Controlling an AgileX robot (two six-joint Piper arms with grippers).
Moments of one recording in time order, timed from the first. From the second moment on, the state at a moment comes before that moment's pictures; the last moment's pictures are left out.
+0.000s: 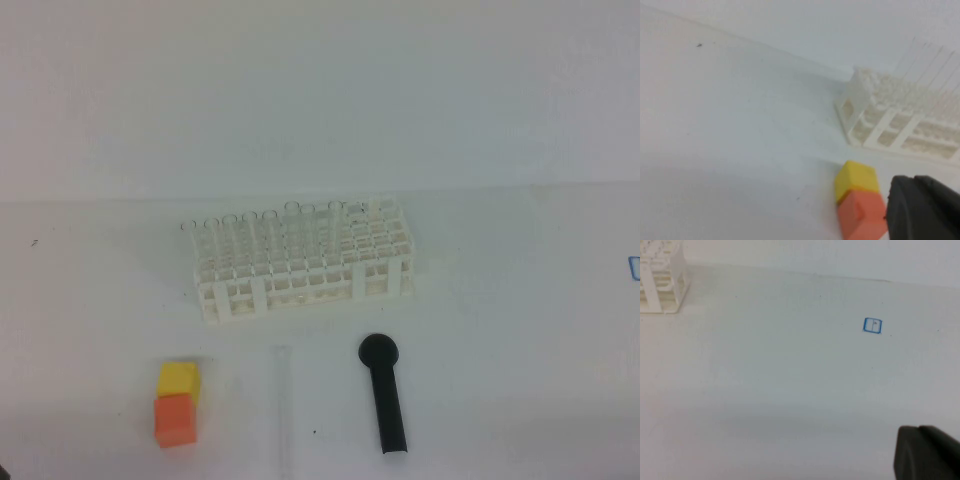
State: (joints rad) right arm 0.03 -0.01 0.02 0.08 0.42 -0.16; left arm -0.09 -0.03 0.03 -0.20 0.19 -0.16
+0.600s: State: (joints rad) right arm 0.03 -0.01 0.02 0.08 0.42 -0.16; left arm -0.09 -0.03 0.03 -0.90 -0.38 -0.25
